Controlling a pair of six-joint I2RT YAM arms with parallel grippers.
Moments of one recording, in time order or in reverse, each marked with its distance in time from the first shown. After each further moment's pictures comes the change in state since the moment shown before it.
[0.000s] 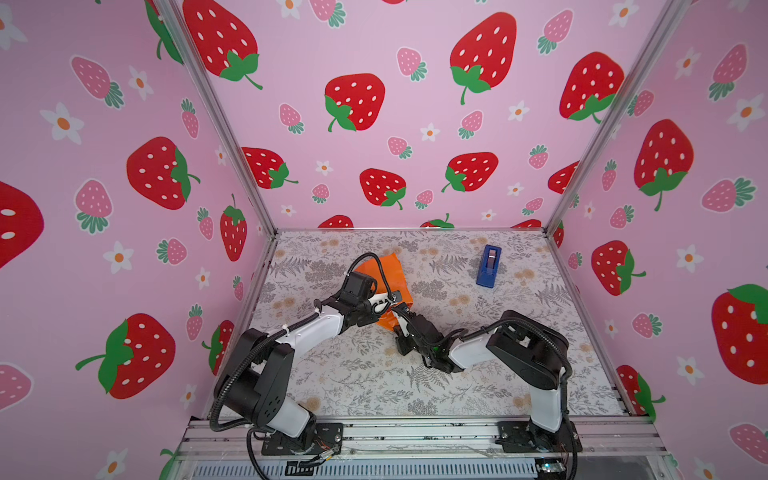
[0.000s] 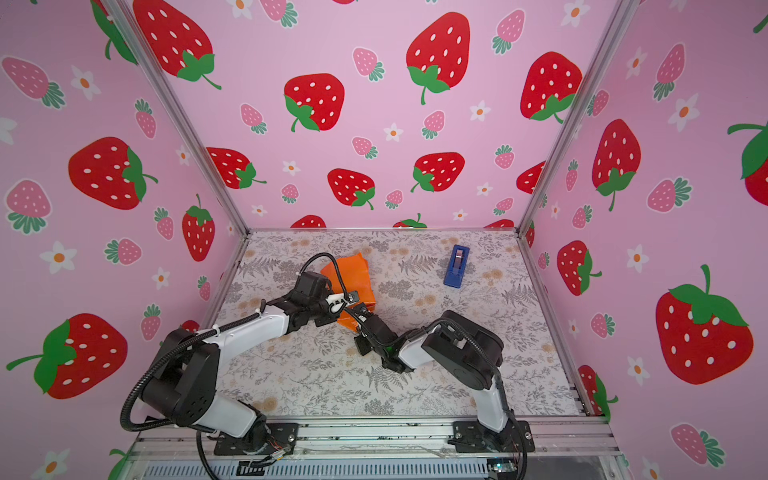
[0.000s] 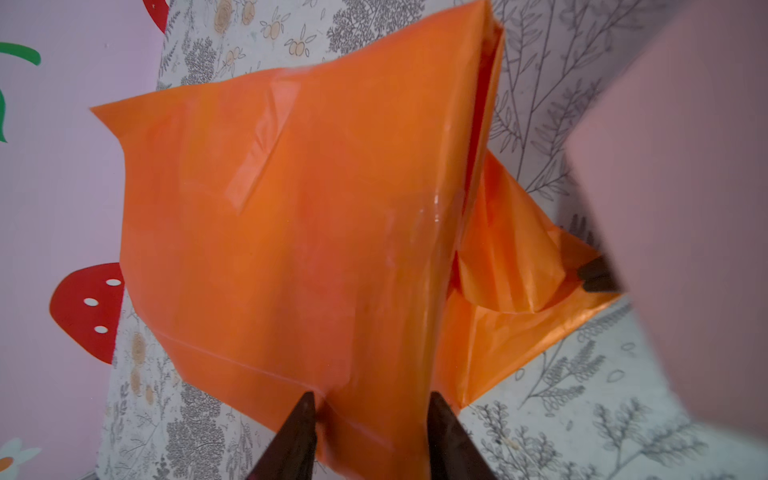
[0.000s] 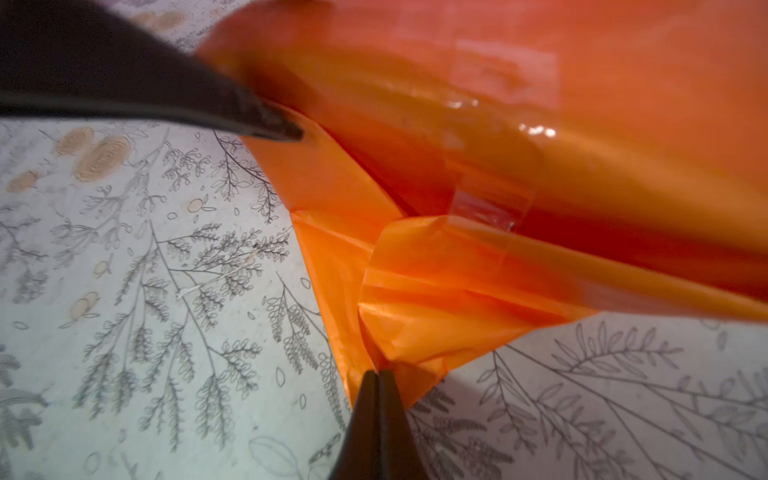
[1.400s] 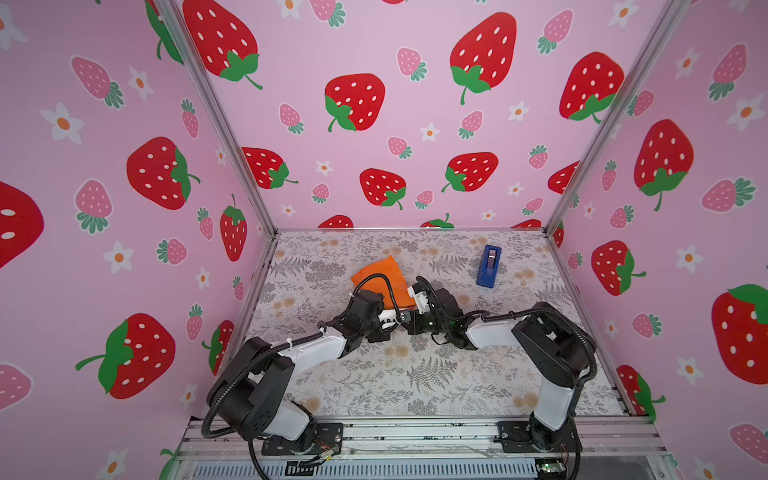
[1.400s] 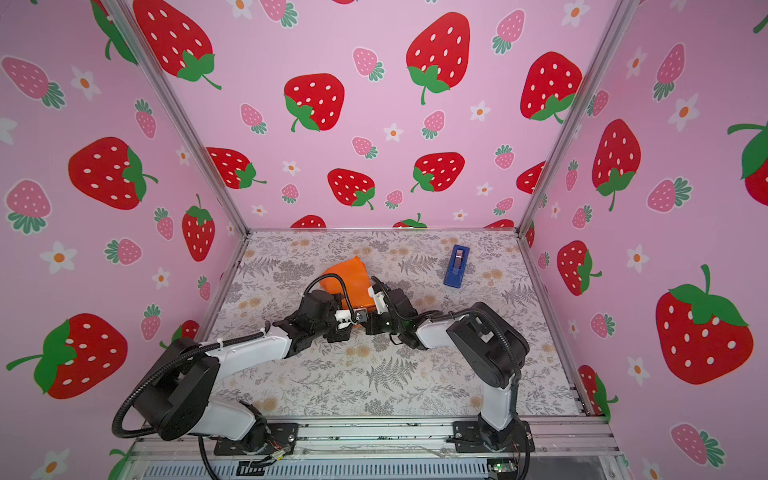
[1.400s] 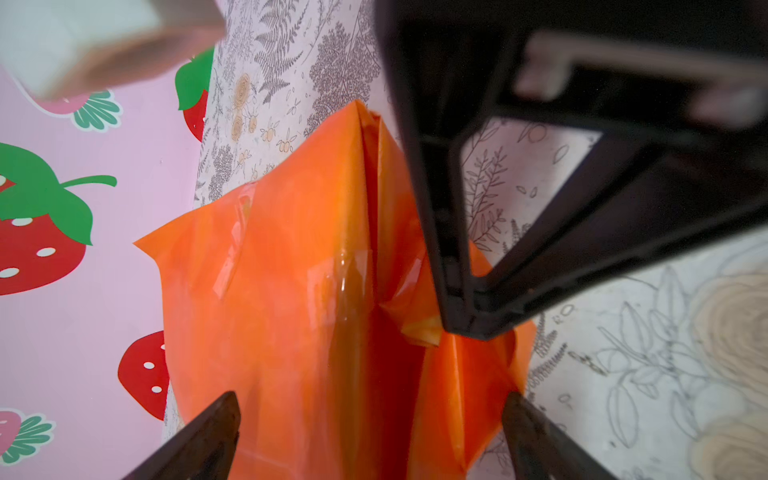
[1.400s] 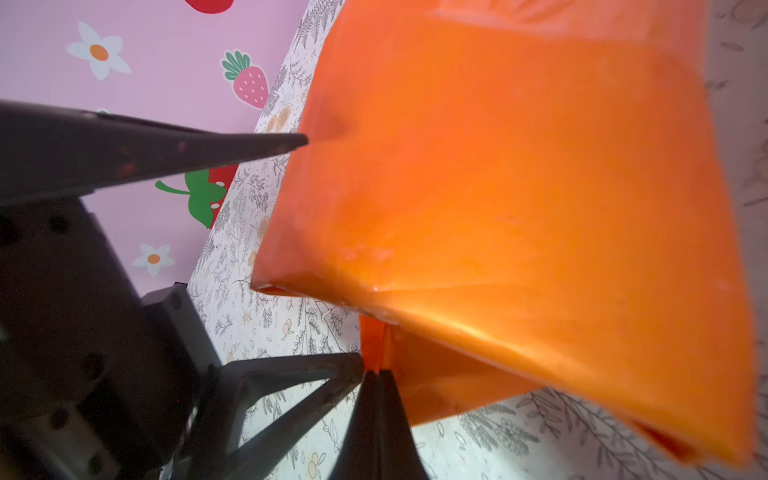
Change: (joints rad) left arm -0.125 -0.075 -0.212 0.304 -0.052 0.082; right arm -0.215 -0.101 0.036 -0.099 -0.560 0.369
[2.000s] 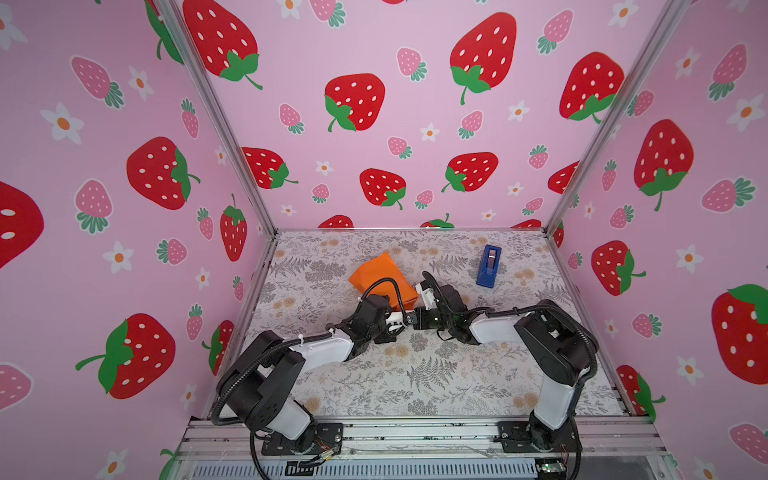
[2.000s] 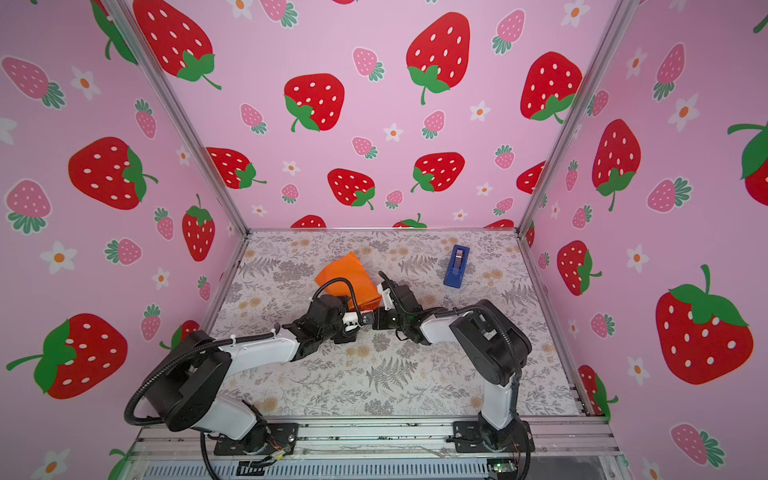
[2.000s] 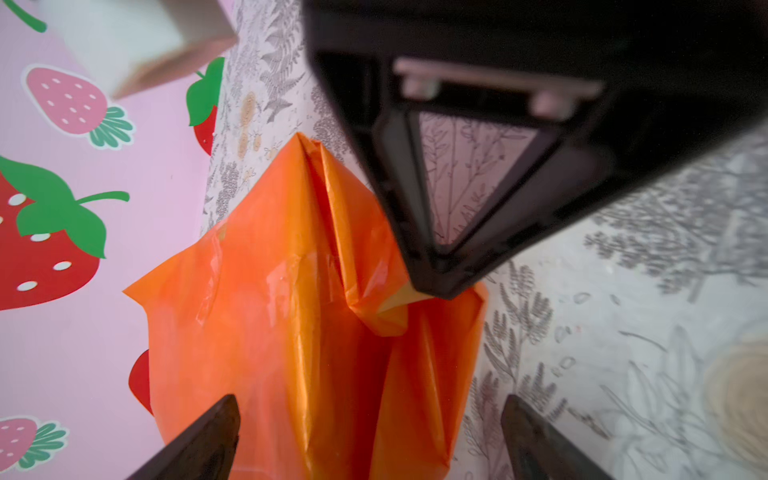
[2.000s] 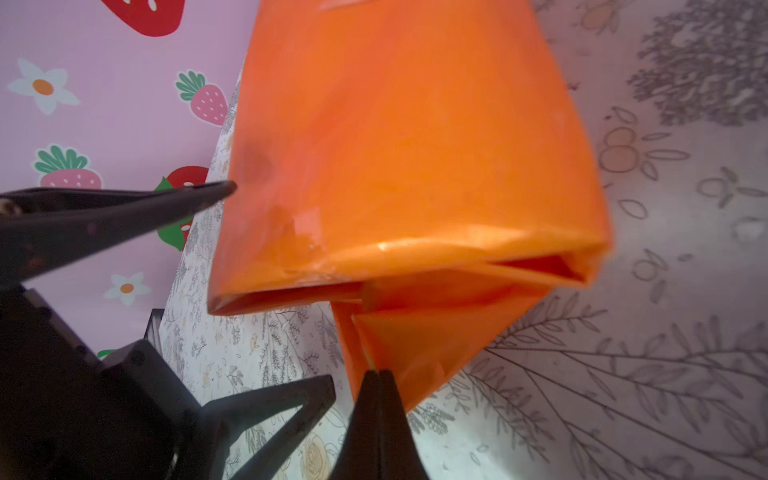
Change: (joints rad) left arm -0.065 0.106 -0.007 0.160 -0.106 -0.038; right arm -0.055 0.000 0.012 -0.077 0.011 0.037
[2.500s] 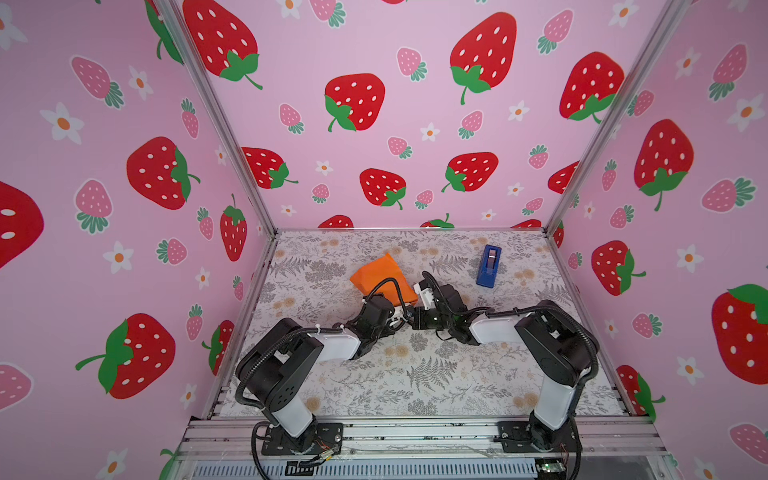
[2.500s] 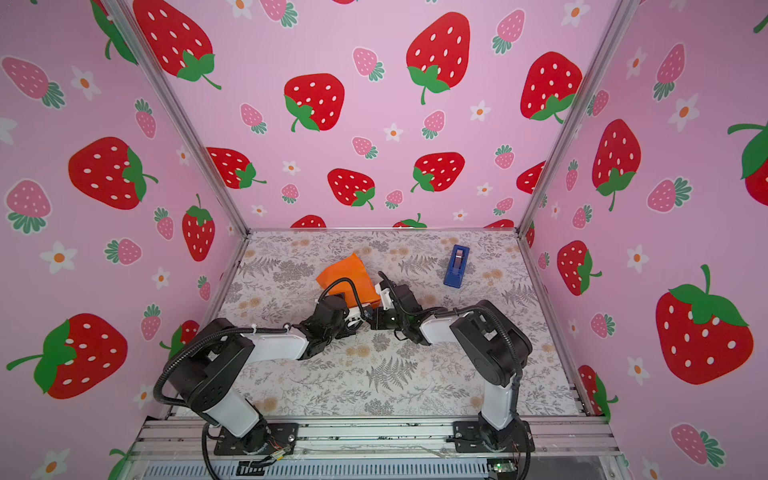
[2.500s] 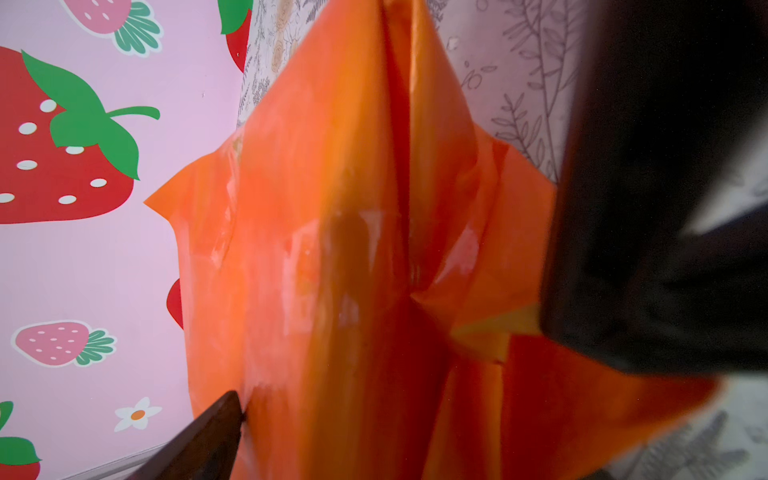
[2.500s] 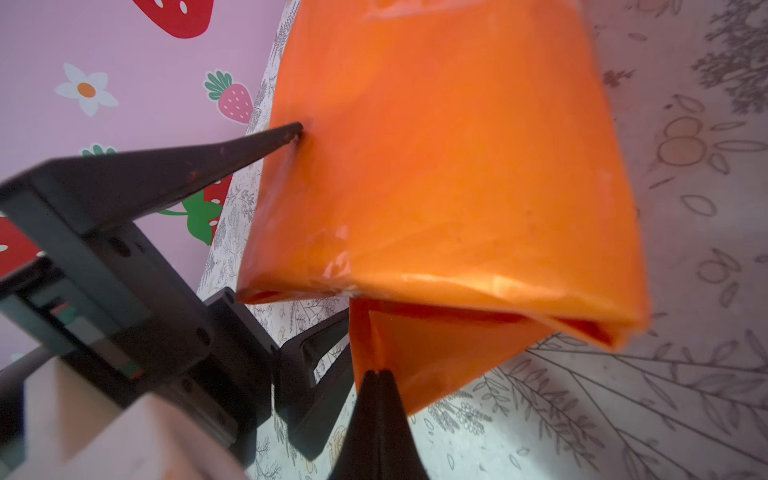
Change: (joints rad) left arm -0.006 0.106 -0.002 0.117 -0.186 -0.043; right arm 0.008 -0.004 -0.001 0.037 -0.051 0.022
